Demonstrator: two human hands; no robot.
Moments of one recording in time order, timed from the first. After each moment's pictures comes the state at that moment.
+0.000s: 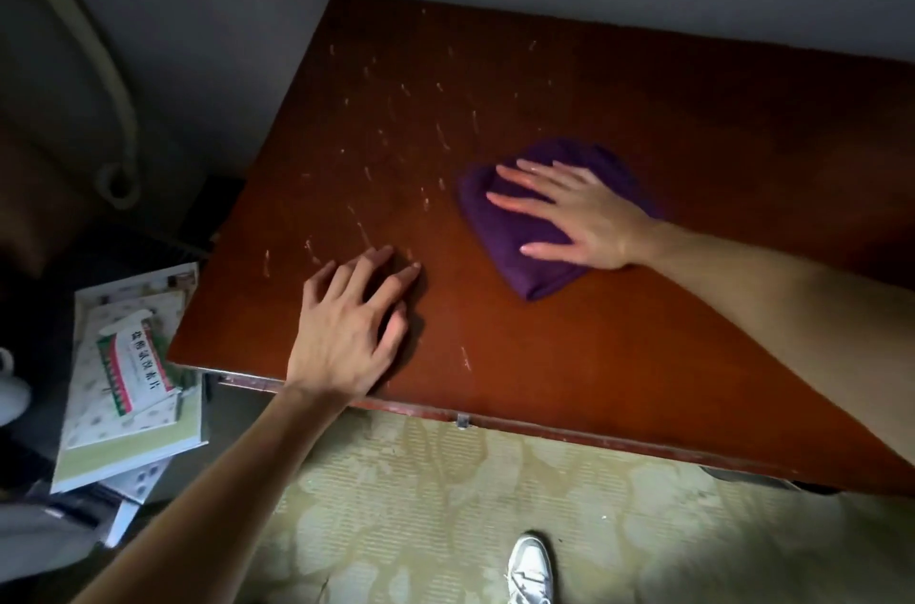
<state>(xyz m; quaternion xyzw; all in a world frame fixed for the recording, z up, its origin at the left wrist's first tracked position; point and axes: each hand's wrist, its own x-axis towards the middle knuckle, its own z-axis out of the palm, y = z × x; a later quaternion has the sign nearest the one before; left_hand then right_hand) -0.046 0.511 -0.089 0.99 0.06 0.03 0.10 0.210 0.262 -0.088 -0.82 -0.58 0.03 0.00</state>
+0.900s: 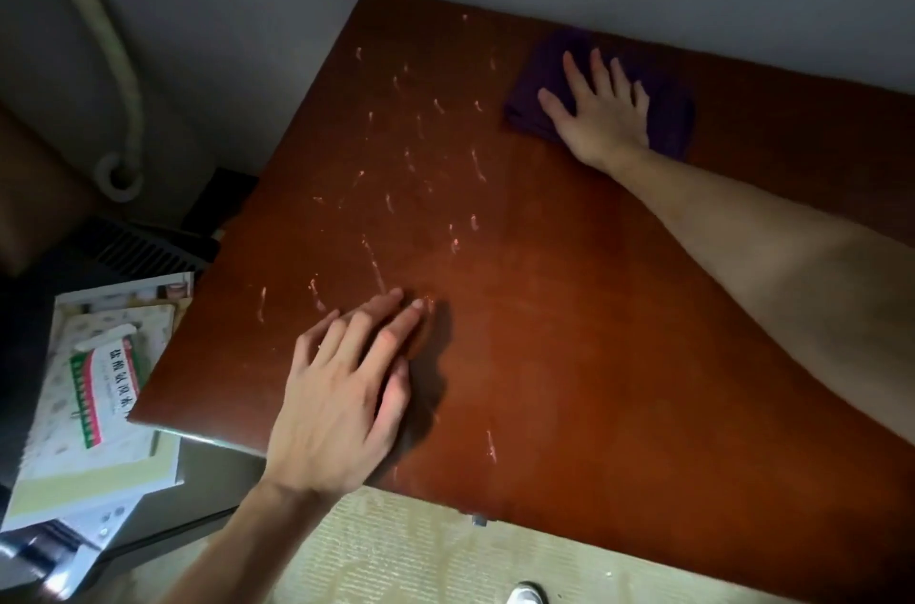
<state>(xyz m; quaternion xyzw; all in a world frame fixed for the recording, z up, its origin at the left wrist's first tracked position) -0.045 0.515 -0.088 0.98 0.07 0.05 0.19 0.335 0.379 -0.082 -0.98 -0.20 0.04 0.08</state>
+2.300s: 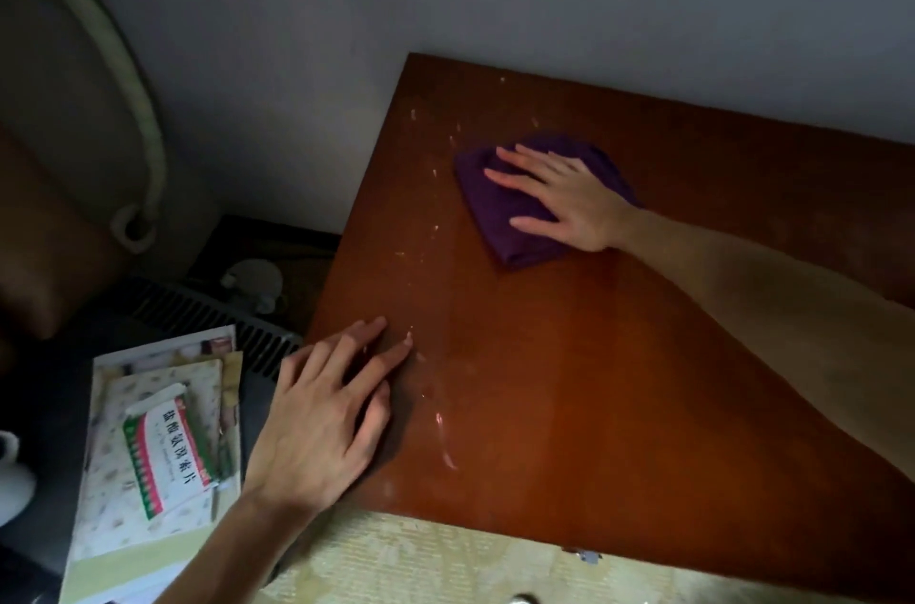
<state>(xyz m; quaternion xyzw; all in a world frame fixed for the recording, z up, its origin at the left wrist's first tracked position) -0.067 0.641 -0.088 0.98 0.05 0.01 0.18 0.286 0.428 -0.083 -0.85 -0.53 0.04 0.01</state>
